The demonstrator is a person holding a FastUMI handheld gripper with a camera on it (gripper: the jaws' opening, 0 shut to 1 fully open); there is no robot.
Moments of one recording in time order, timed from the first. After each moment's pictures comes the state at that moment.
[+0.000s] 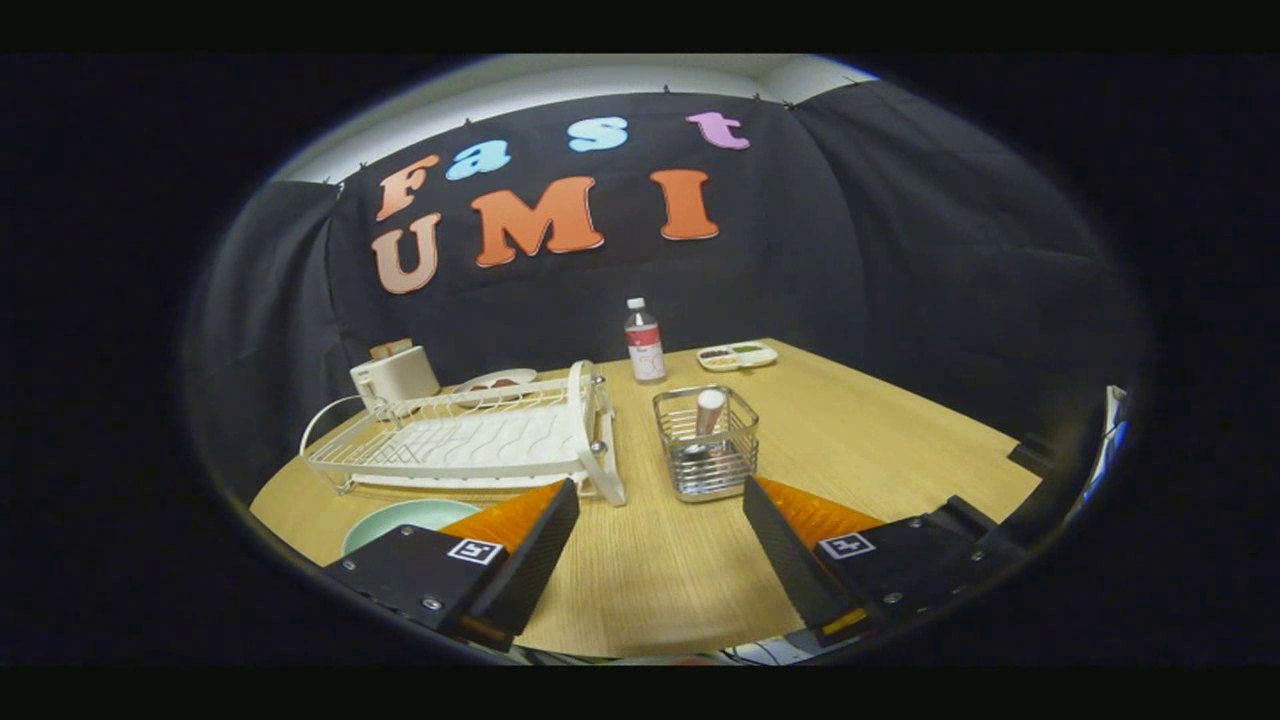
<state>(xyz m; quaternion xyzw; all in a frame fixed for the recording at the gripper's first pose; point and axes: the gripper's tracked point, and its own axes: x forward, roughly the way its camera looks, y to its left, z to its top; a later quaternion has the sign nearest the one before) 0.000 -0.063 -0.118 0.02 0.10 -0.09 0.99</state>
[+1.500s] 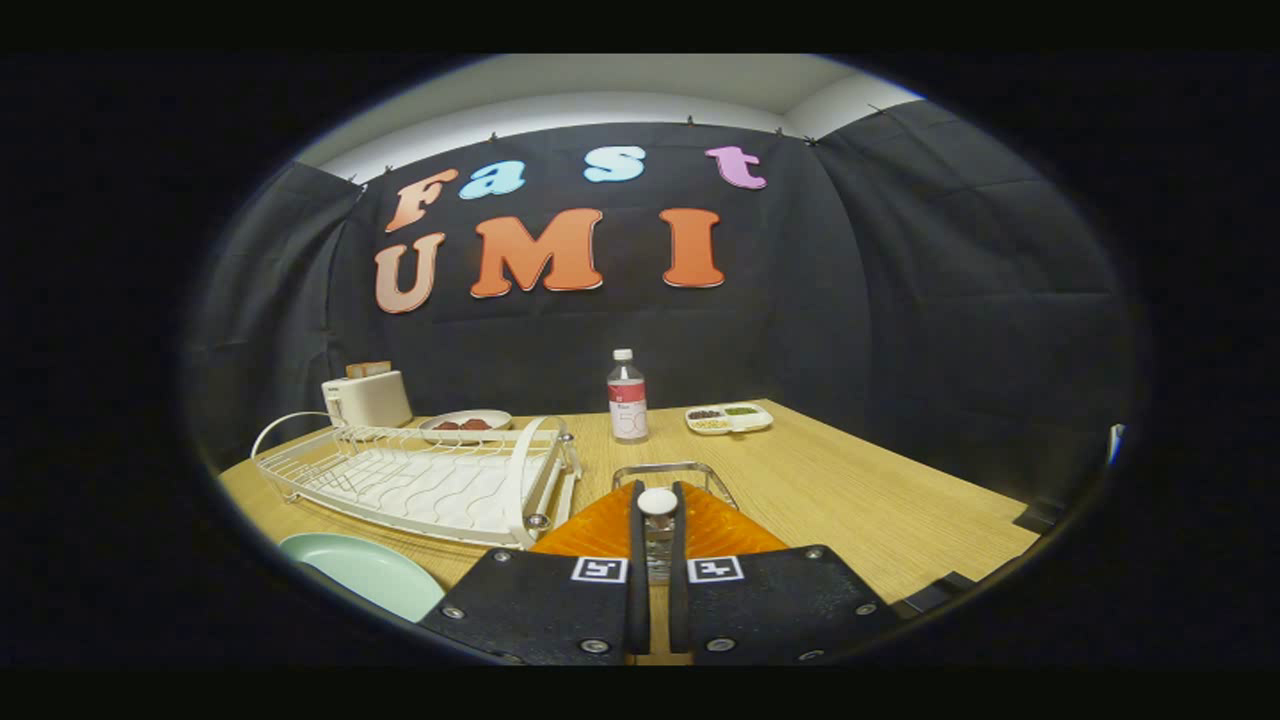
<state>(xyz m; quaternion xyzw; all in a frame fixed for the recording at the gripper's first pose) 0.069 -0.094 -0.107 -0.01 0.04 -0.09 1.00</state>
